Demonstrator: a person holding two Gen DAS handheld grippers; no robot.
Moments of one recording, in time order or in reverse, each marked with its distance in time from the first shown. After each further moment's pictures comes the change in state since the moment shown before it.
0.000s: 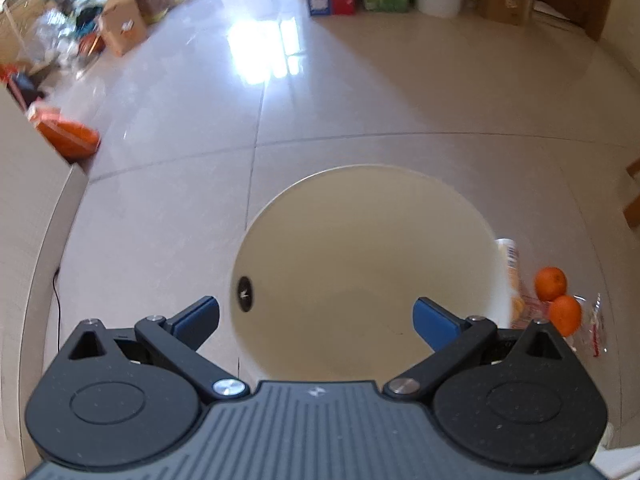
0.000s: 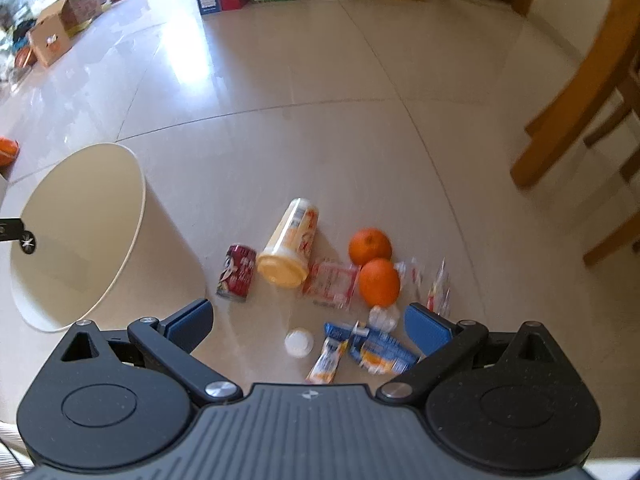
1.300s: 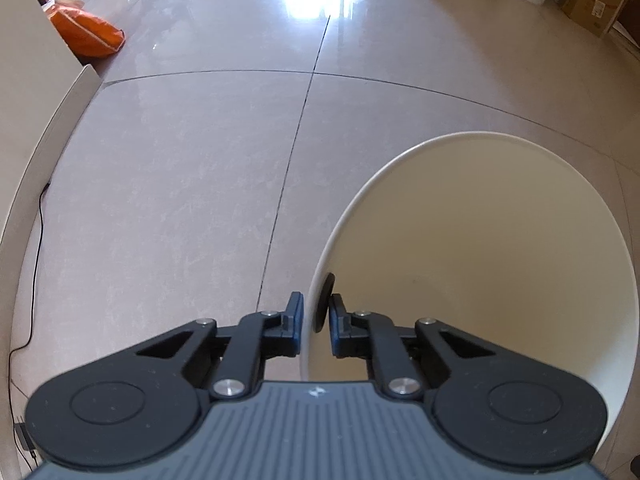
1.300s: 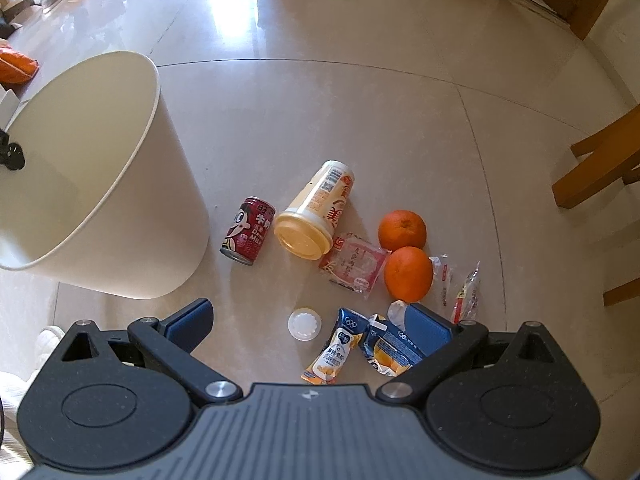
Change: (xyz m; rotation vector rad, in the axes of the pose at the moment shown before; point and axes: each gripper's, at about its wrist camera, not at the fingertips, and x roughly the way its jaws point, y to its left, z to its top) left arm 0.110 0.072 0.009 -0.198 0.174 0.010; right arm 0.070 0.031 -0.016 -0.177 0.100 0.026
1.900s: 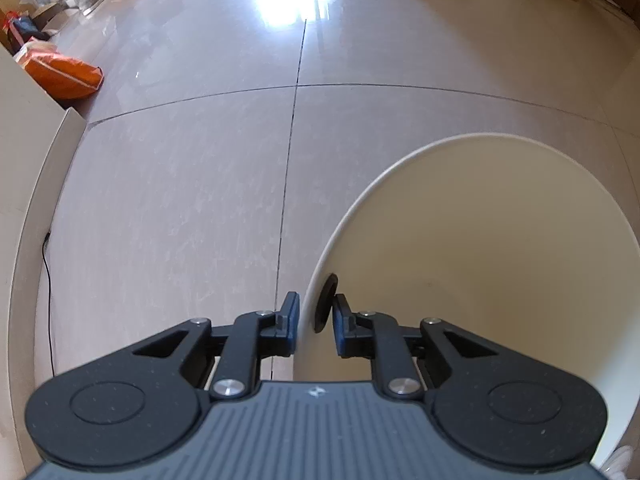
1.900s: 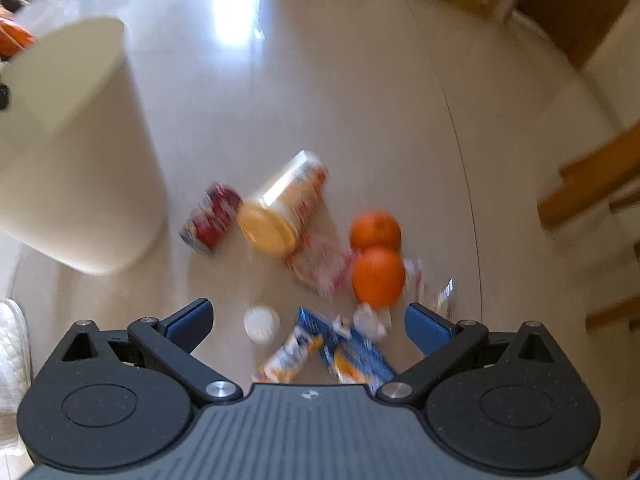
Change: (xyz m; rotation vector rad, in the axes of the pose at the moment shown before) left arm -0.004 -0.025 0.010 0.128 -0.009 0.030; right arm 0.035 -0.025 -0.025 -0.066 -0.023 -0.066
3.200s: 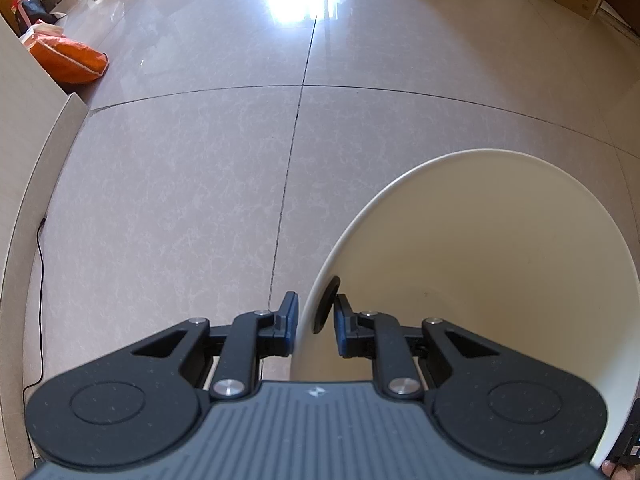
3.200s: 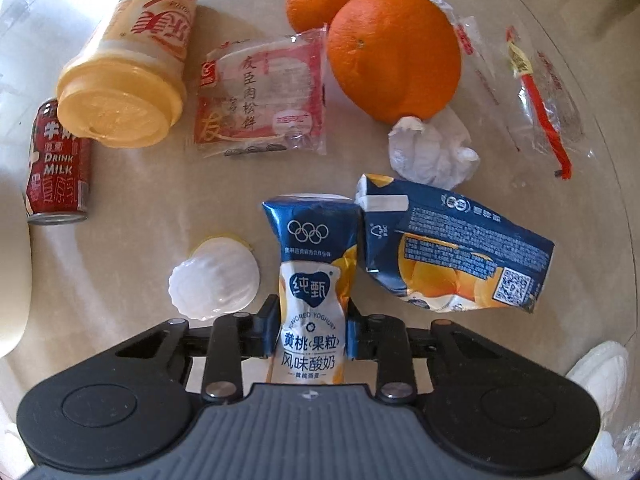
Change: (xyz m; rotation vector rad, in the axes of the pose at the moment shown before) left arm -0.003 0.013 0.003 -0.035 0.007 -0.019; right arm 0.230 -0.024 -0.051 0.550 0.377 0.081
